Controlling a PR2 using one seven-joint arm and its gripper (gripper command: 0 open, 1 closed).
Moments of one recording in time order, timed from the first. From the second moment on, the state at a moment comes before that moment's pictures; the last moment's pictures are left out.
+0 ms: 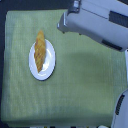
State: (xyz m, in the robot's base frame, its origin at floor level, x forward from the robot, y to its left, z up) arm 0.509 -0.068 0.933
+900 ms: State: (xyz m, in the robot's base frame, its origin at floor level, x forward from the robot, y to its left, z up) arm 0.478 -0.240 0.919
